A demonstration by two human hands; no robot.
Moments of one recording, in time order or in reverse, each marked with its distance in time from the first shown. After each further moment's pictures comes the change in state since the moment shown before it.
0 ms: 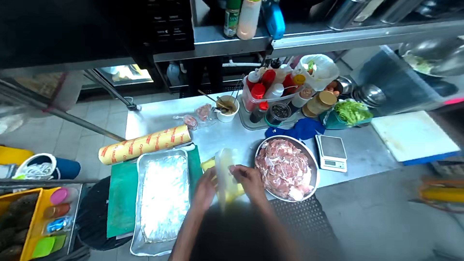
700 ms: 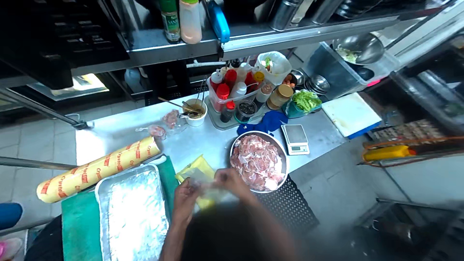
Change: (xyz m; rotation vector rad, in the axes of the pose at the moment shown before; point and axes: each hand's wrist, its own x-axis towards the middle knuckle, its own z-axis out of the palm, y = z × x) left_hand -0.005 0.003 0.035 0.420 -0.138 0.280; right_hand 0.010 0.017 -0.044 0.015 -0.176 -0.029
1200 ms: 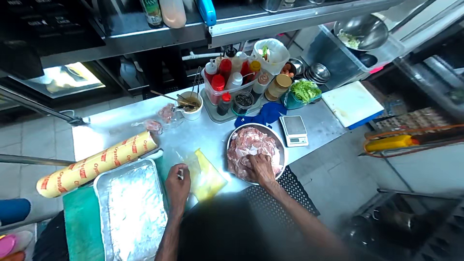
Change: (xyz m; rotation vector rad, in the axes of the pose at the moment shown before) left_hand 0.027 -0.015 -0.010 1.006 0.275 0.277; right_hand -0.047 0.090 -0.111 -1.271 0.334 -0.106
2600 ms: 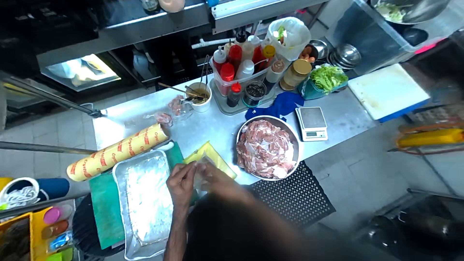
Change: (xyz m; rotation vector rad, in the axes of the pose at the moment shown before) left_hand -0.009 0.013 -0.021 -0.232 0.086 0.217; right_hand 0.033 -0.185 -0.047 1.428 -0.627 0.101
